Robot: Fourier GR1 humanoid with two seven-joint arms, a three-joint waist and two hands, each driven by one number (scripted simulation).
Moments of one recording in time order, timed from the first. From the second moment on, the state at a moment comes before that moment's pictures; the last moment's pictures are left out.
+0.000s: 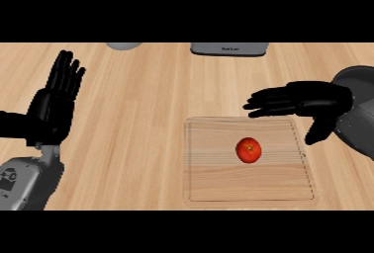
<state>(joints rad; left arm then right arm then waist) -0.30 0.38 -0.11 -1.55 0.33 0.28 0.01 -0.79 -0.78 0.73 -1.07 0.38 0.29 -0.97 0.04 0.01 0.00</state>
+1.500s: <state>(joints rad) -0.25 0.32 -0.03 -1.53 0.27 0.21 -0.01 -0.77 -0.44 0.75 -0.75 0.69 0.13 -1.02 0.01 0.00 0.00</state>
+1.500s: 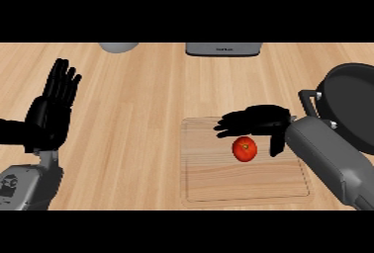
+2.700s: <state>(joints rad) -0.26 0.29 0.02 -1.53 0.24 0.17 0.02 -0.67 -0.33 0.74 -0.81 0.89 0.02 -1.09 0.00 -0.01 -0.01</state>
